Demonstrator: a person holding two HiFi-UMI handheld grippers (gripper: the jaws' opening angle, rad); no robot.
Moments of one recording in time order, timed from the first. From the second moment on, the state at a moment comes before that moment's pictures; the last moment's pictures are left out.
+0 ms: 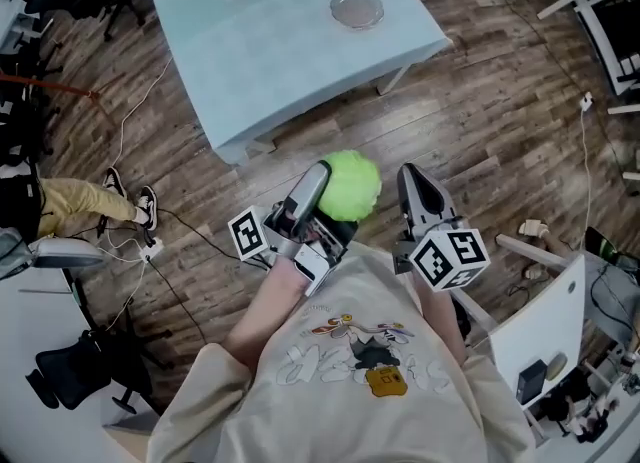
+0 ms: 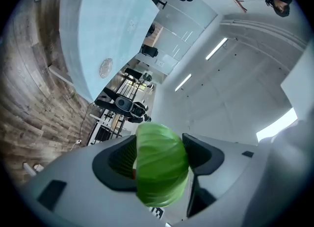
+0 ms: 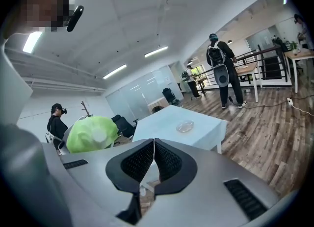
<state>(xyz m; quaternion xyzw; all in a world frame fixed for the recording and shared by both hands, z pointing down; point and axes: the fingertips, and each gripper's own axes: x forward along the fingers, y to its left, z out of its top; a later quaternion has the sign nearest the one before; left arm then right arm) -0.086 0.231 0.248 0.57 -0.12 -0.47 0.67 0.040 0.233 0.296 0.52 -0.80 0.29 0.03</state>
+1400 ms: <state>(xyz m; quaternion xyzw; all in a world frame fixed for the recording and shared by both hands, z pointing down) -0.089 0.055 0.263 0.57 -0.13 -0.46 0.67 0.033 0.049 0.299 0.52 -0.81 0.29 0.03</state>
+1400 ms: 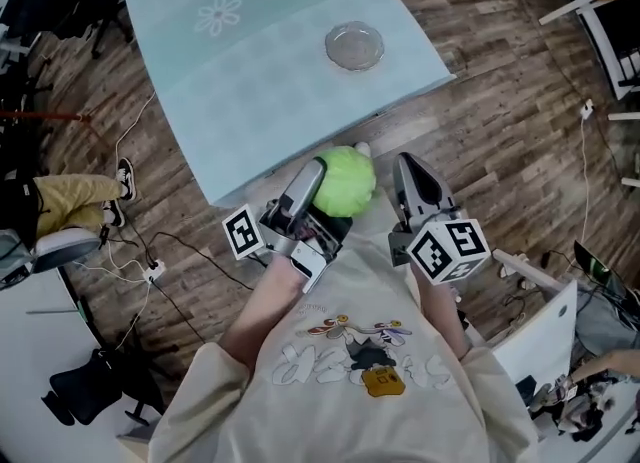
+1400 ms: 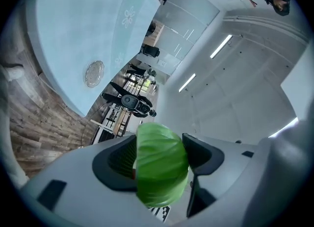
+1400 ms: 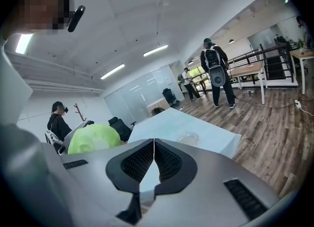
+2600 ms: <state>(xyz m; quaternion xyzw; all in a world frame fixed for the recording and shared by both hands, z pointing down) -0.025 -0.174 0.325 0.58 -0.26 -0.45 0.63 0.092 -0.178 0.334 0.41 -0.85 0.31 0.06</state>
